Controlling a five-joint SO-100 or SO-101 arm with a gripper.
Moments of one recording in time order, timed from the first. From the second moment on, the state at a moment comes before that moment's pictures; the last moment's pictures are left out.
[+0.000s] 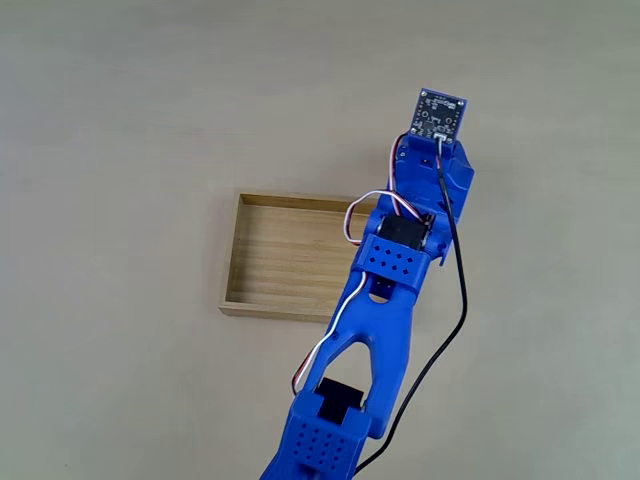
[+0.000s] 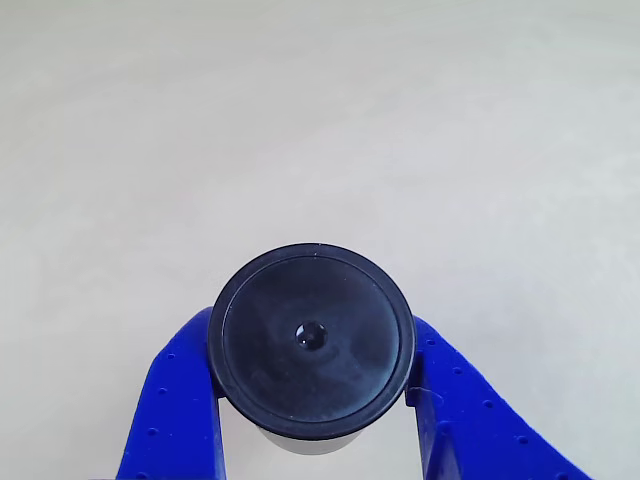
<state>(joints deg) 16.9 43.8 -31.3 28.5 6.9</state>
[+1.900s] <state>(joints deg) 6.1 -23.6 52.1 9.8 5.0</state>
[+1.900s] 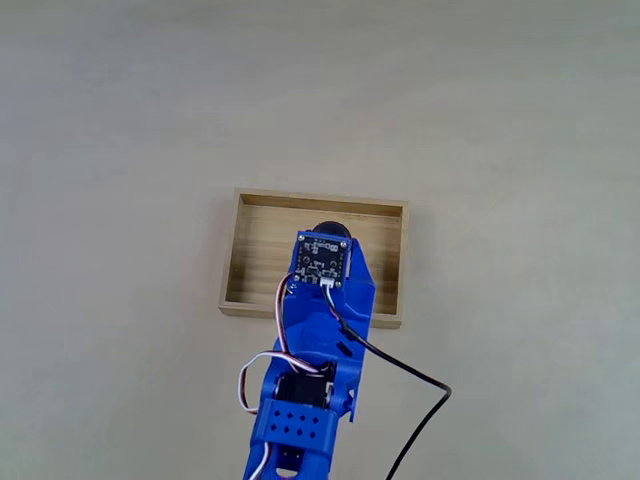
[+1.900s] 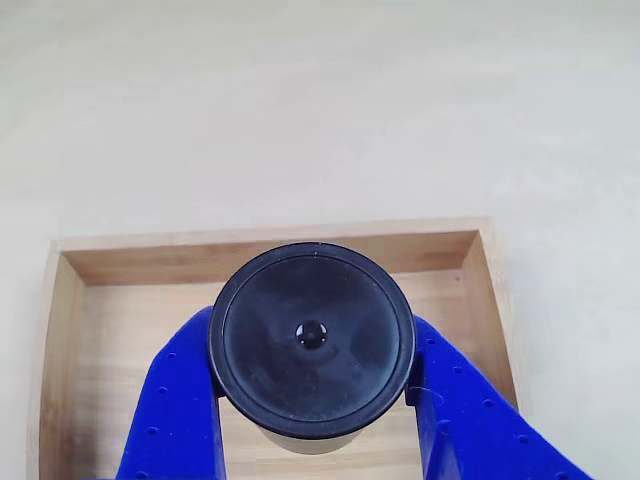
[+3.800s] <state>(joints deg) 2.1 -2.5 43.4 5.4 5.0</state>
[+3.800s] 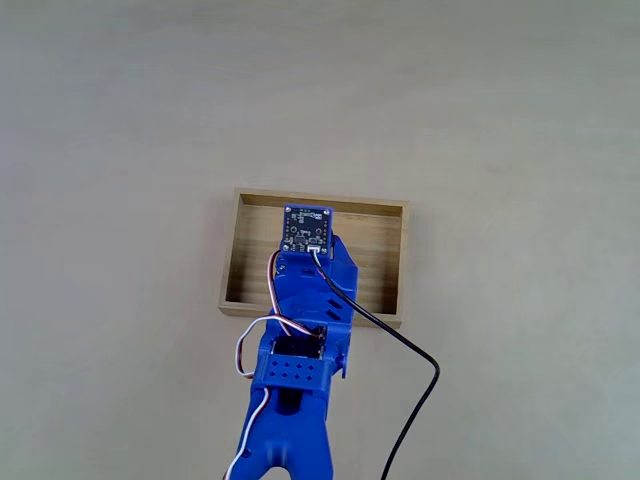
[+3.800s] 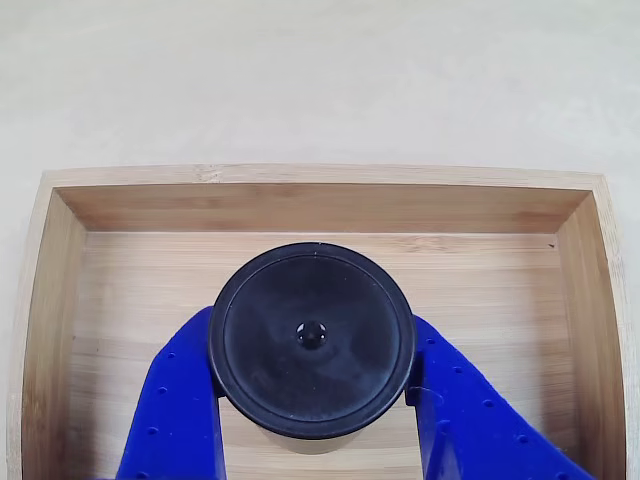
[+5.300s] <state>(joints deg) 2.1 0.5 43.4 2.3 7.6</state>
